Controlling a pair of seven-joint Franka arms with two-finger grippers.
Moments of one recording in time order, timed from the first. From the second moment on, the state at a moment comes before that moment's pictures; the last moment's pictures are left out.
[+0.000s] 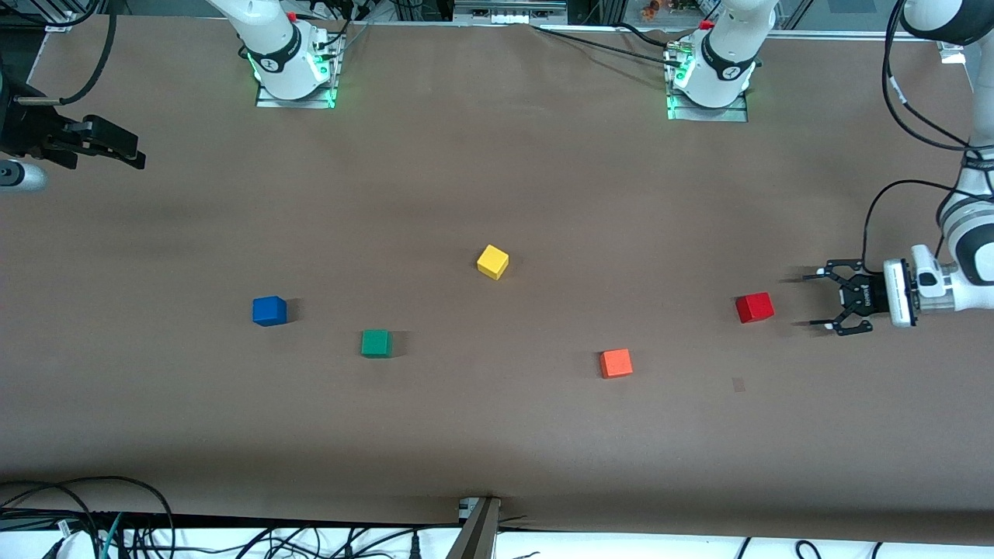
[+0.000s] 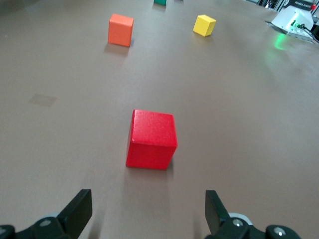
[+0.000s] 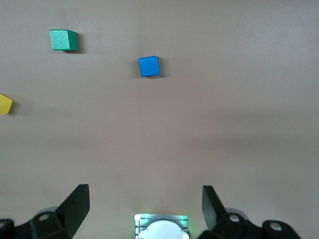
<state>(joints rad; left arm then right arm) 0.67 0.85 -0.20 -1.56 -0.65 1.78 2.16 0.02 0.03 0.00 -1.50 0.02 1.40 0.02</state>
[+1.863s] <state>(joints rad) 0.62 0.98 -0.23 -1.55 -0.85 1.73 2.46 0.02 0.05 -0.01 -1.50 0.04 1.40 0.02</state>
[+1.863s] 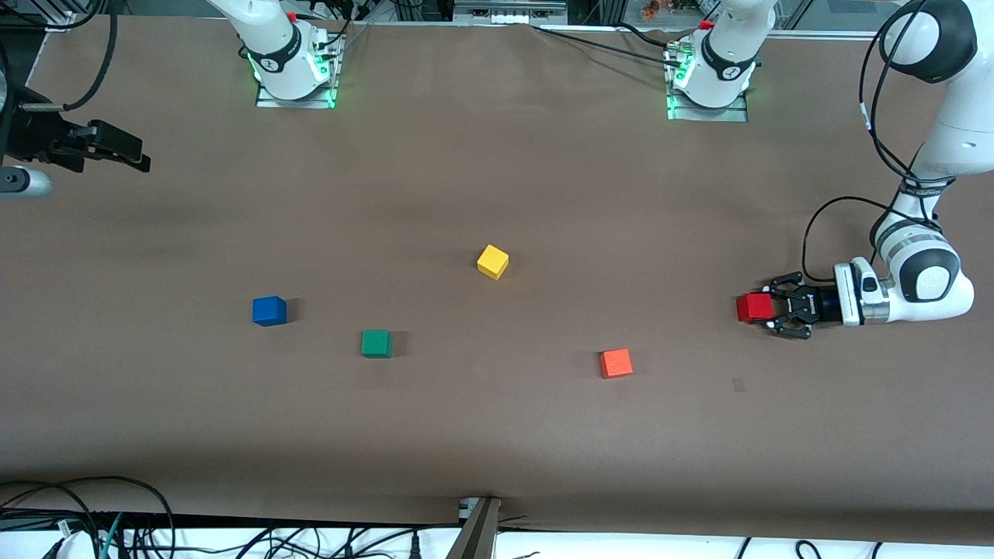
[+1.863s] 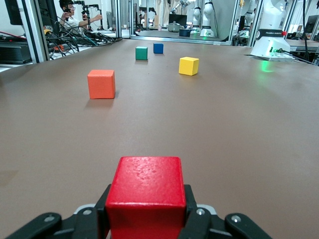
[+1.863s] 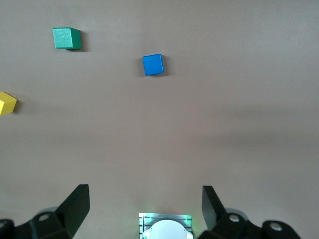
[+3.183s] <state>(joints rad) 0.31 0.96 -0.72 -1.34 -1.19 1.97 2.08 -0.03 0.32 -0.02 -1.50 0.71 1.45 0.02</state>
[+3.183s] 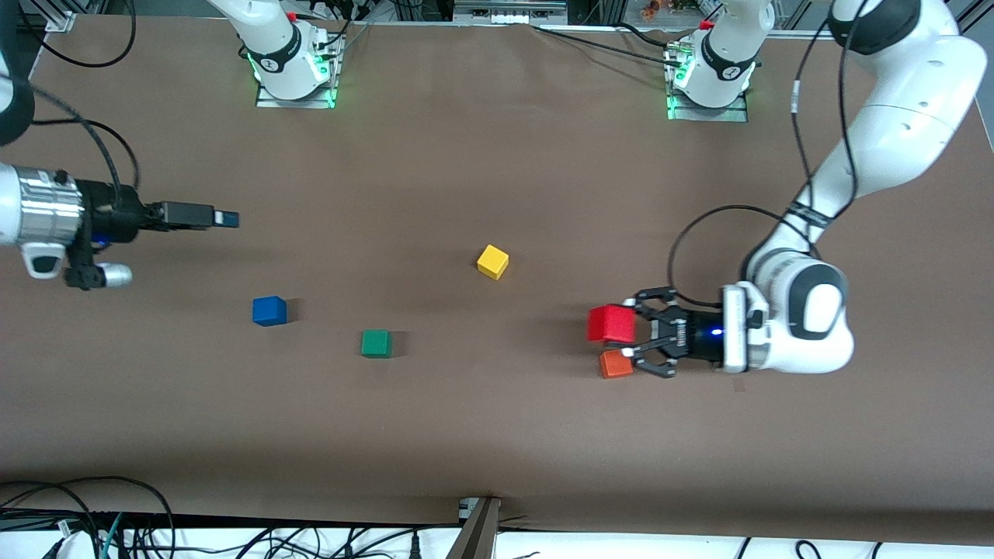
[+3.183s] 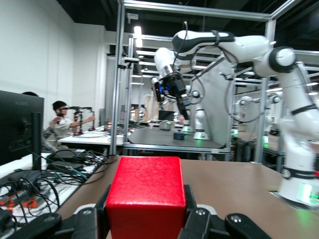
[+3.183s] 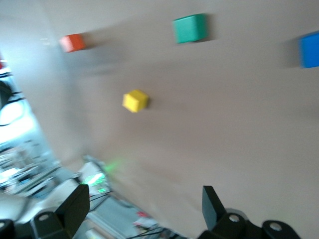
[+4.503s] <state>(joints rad) -0.20 0.94 -0.76 -0.99 -1.38 2.64 1.79 0.11 0.52 0.00 -1.32 1.17 1.56 -0.15</state>
